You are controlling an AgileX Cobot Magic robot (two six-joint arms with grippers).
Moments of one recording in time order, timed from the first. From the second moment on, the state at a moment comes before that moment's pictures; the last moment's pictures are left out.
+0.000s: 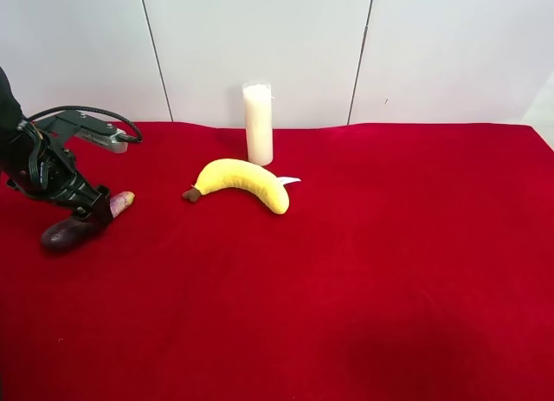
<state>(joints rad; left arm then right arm) -0.06 1.74 -0.93 -0.04 0.53 0.37 0.23 0.00 -0.48 -0.08 1.06 0.08</state>
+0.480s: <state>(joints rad) -0.06 1.74 -0.93 -0.04 0.53 0.37 0.23 0.00 -0.48 -0.08 1.06 0.08</state>
